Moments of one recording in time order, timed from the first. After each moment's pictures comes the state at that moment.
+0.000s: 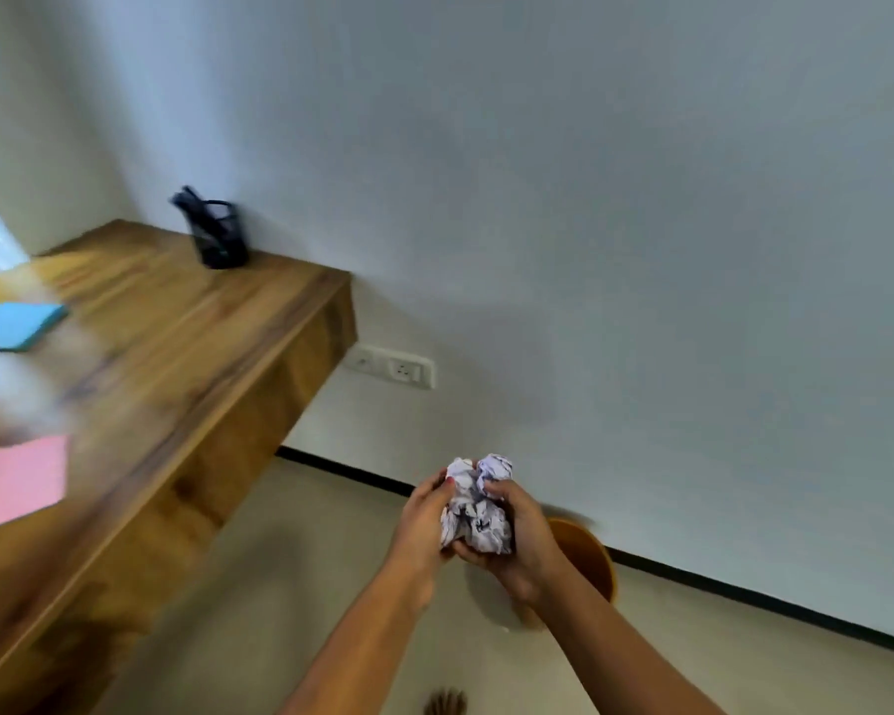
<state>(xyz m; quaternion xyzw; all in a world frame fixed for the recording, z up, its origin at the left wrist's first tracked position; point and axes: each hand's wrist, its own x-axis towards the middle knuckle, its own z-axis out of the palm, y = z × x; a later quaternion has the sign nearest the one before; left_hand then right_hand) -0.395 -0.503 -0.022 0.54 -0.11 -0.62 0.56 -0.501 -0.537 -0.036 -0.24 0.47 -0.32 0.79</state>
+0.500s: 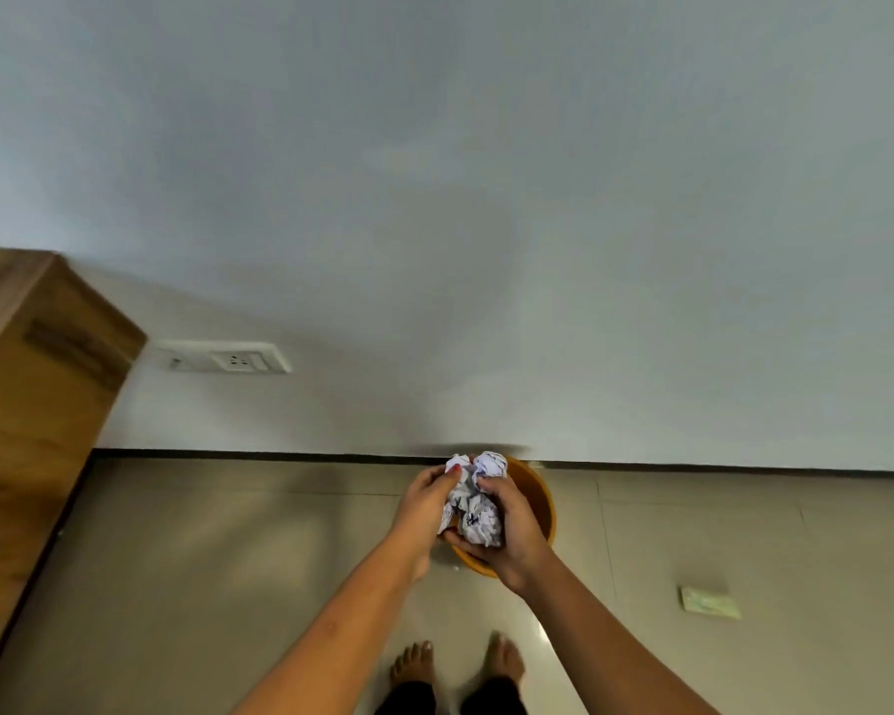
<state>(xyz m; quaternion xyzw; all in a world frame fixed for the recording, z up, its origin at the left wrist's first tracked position) -0.510 -0.696 -0.150 0.63 -0.19 -0.68 0.32 -0.620 -0.680 -0.167 -0.09 0.54 -0.38 0.74</state>
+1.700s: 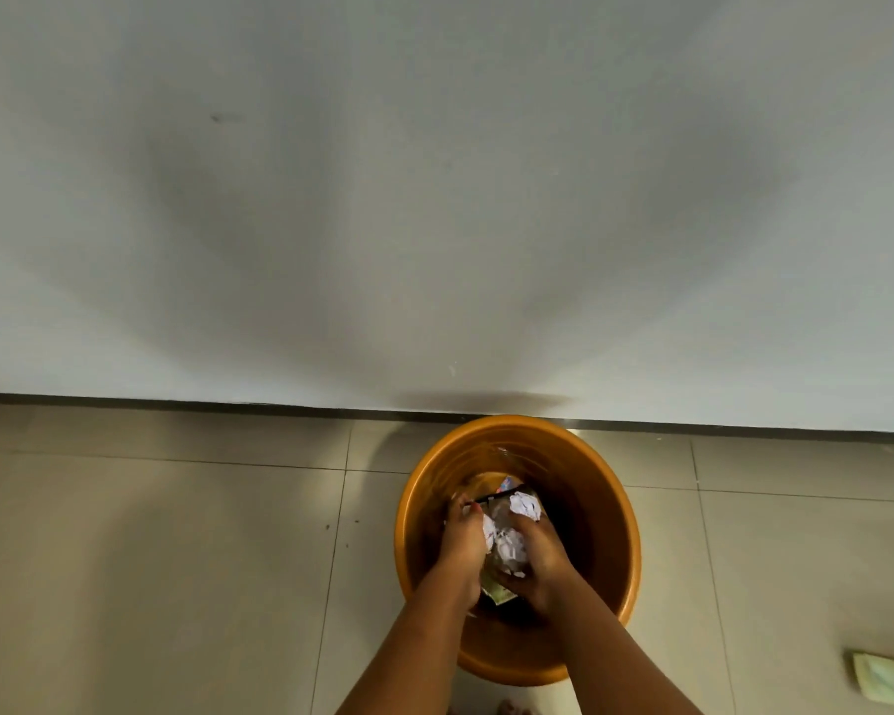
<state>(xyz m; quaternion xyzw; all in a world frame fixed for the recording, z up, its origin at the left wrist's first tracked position) -0.633 -0.779 -0.659 0.71 -0.05 -0.68 0.19 -0.724 -0.764 -0.678 0.02 0.68 -0.25 0.69</state>
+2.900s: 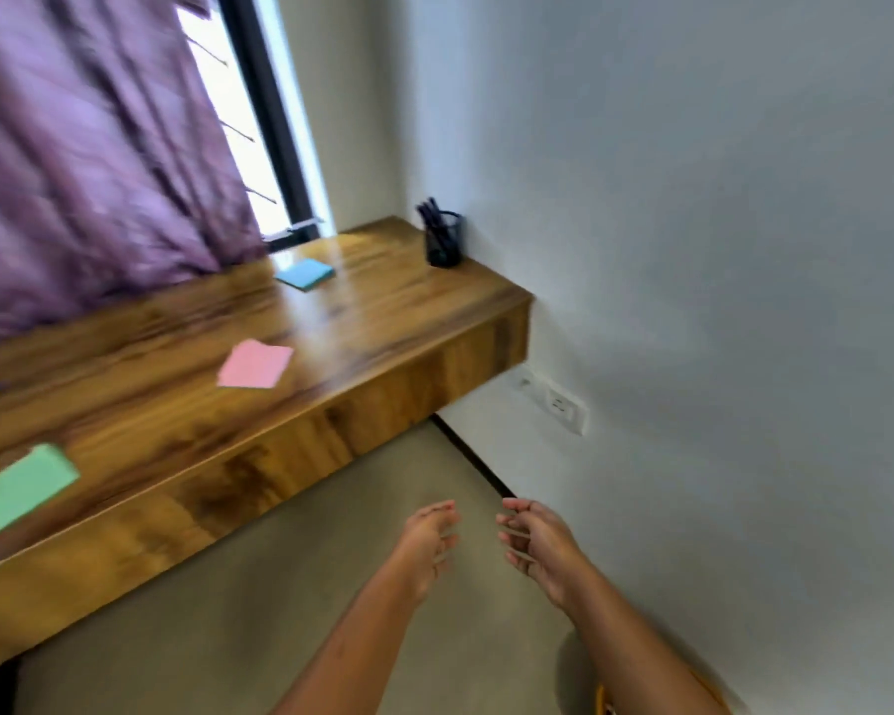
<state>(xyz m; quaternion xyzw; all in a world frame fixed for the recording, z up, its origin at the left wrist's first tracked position) -0.399 -0.523 -0.064 0.69 0.05 -0.44 0.58 -0.494 -0.639 -0.081 -0.47 0.44 -0.06 0.76</state>
